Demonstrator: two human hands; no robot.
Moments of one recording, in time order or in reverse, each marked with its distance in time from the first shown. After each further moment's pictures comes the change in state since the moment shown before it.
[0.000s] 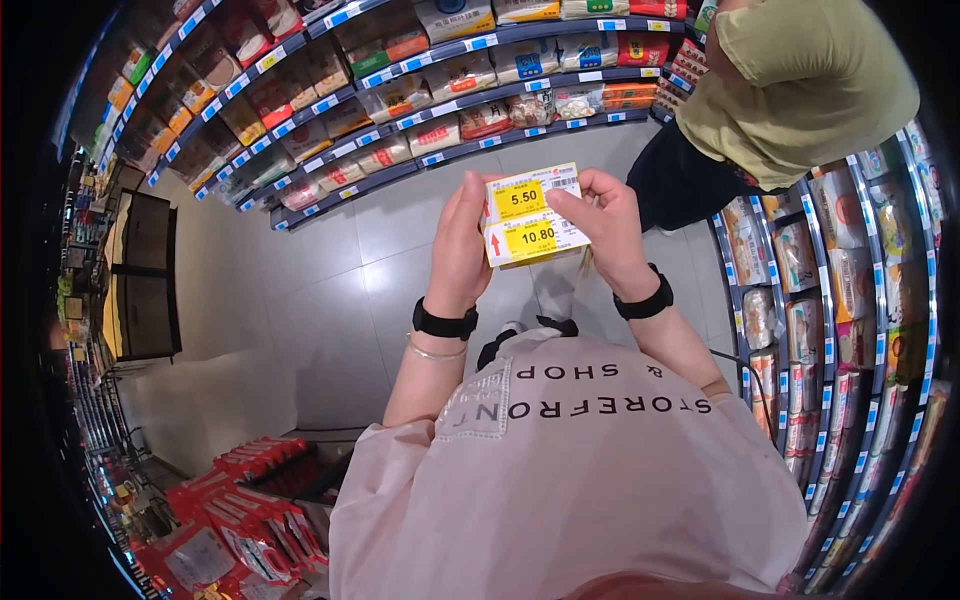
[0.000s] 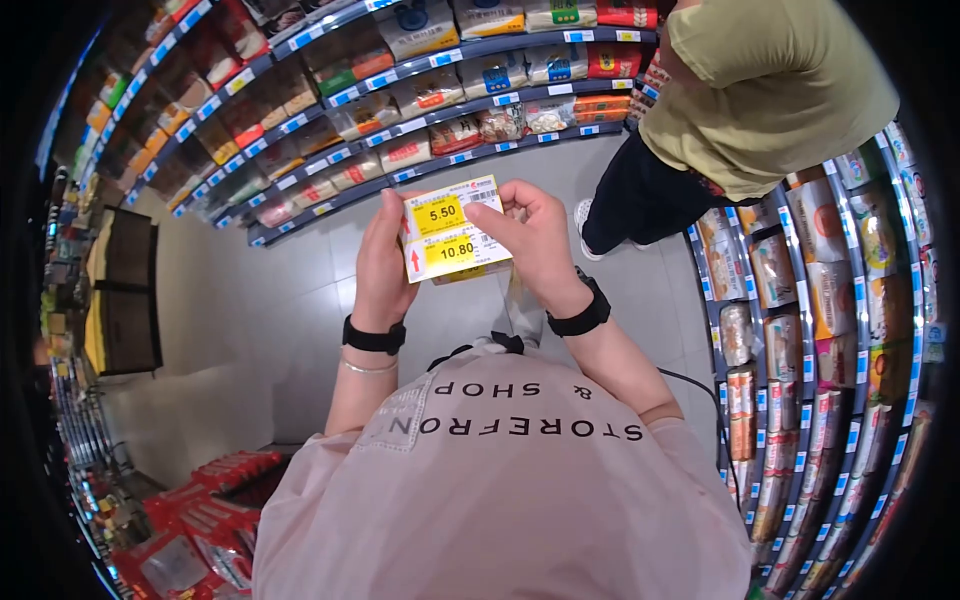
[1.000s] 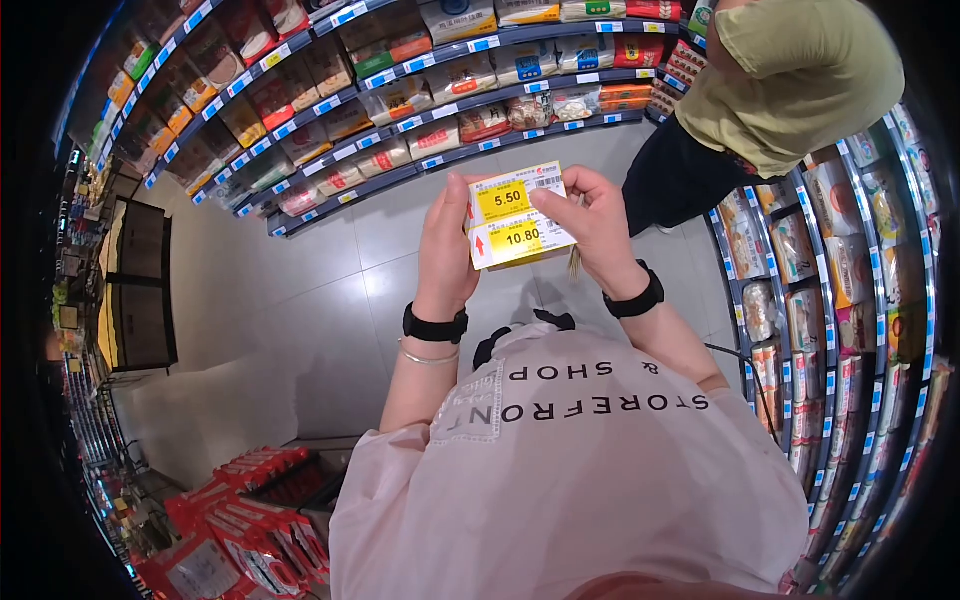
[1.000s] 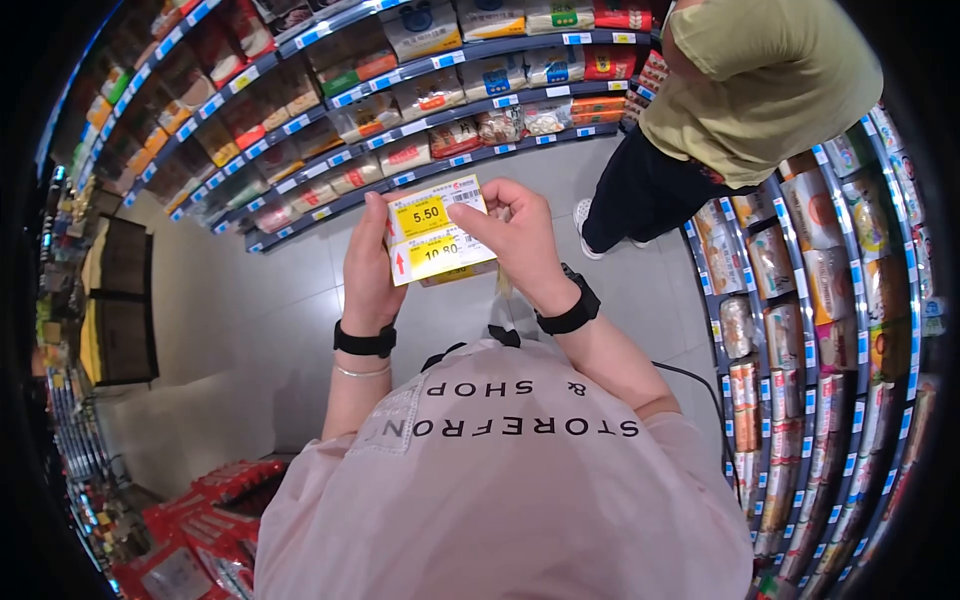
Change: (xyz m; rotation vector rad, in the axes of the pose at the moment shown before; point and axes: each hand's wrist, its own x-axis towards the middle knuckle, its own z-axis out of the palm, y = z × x) left_hand -0.021 0.016 -0.032 0.002 -0.016 0.063; right_hand -0.009 0.016 0.038 -0.041 -0.006 -0.066
